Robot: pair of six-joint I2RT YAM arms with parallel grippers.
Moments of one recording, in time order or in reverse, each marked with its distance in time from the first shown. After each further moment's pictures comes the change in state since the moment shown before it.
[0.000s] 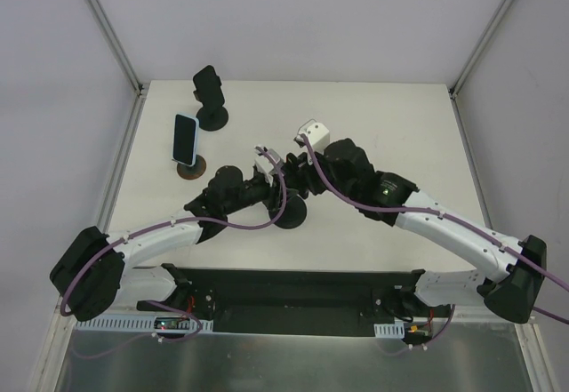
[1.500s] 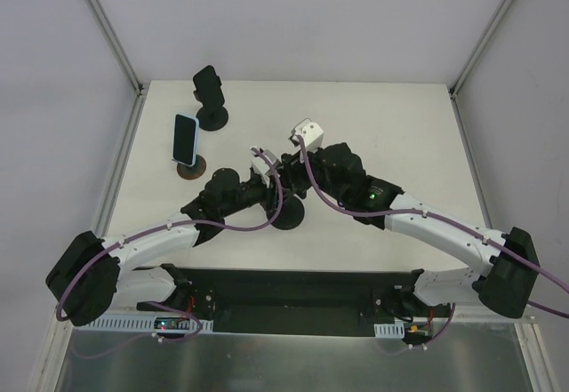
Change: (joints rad) left arm -0.001 -0.038 -0.026 -0.004 -0.001 -0.015; right arm 0.005 0.032 -0.109 0.335 -0.019 0.000
